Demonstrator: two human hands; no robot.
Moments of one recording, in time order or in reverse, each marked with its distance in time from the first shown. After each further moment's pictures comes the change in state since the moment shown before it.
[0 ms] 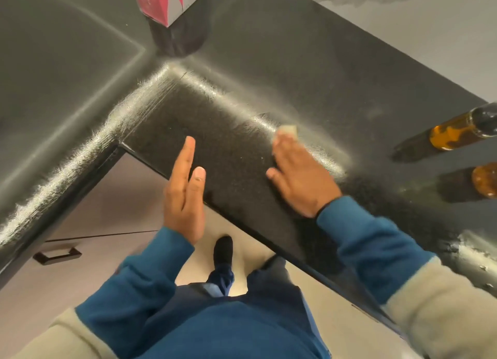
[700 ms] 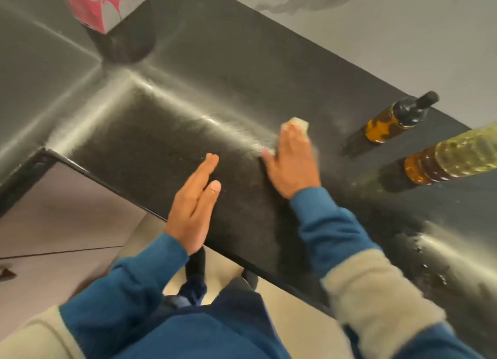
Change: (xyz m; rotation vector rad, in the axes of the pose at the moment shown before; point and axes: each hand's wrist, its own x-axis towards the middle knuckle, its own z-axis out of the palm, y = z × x) left_hand -0.026 0.023 0.097 0.187 -0.278 -0.028; right_hand -0.022 0.080 -0.003 0.063 0.179 0.381
